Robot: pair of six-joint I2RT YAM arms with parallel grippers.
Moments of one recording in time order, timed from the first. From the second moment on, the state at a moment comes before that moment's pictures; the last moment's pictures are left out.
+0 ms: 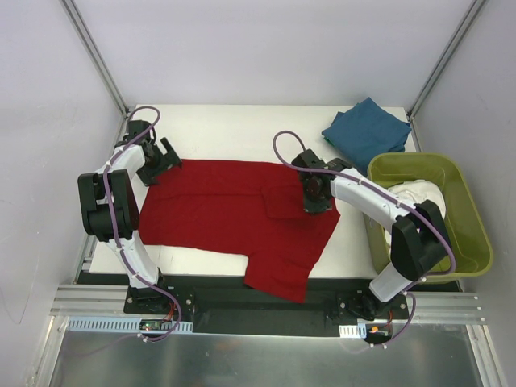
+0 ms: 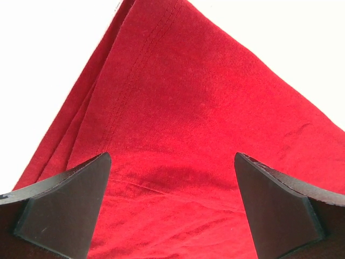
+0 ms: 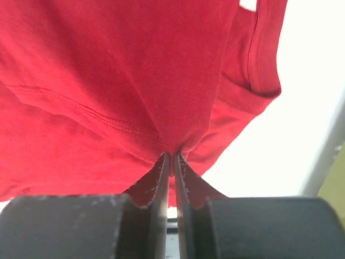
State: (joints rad) left arm 0.15 1.85 1.29 -0.53 0.12 -0.49; right arm 0.64 1.61 1.22 -0.93 0.22 0.55
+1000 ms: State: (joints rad) left arm 0.17 1.96 1.39 -0.58 0.14 -0.50; right arm 0.46 2.04 1.50 -0.82 0.04 0.48
